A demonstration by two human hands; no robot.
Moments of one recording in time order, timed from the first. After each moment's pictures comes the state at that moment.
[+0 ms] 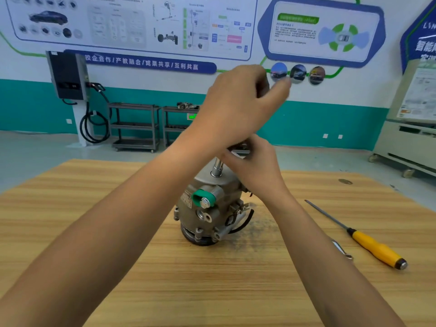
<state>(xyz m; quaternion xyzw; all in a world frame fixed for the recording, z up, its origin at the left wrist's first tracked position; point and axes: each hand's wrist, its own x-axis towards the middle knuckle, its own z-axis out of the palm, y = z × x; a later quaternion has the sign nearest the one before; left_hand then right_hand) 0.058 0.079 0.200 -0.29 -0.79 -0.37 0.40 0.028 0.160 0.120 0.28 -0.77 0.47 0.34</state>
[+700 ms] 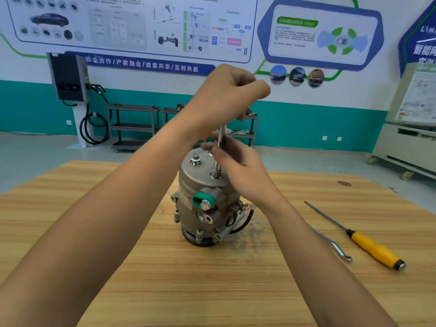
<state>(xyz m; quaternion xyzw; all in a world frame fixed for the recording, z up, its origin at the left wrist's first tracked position) 0.053 0.060 0.209 -0.32 -0.77 -0.50 0.25 0.034 0.147 0.118 0.28 -0.79 0.52 0.18</state>
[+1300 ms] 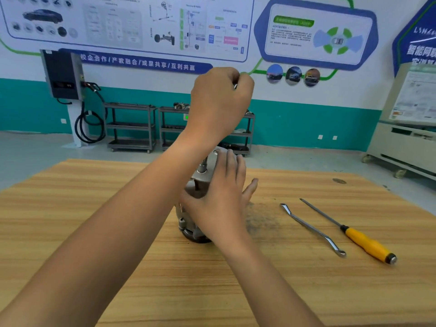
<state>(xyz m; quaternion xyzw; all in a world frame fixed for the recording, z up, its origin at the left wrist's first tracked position) 0.044 0.071 0.198 -0.22 -0.74 -0.47 0.44 0.058 0.106 0.065 0.08 -0.91 0.28 0.31</state>
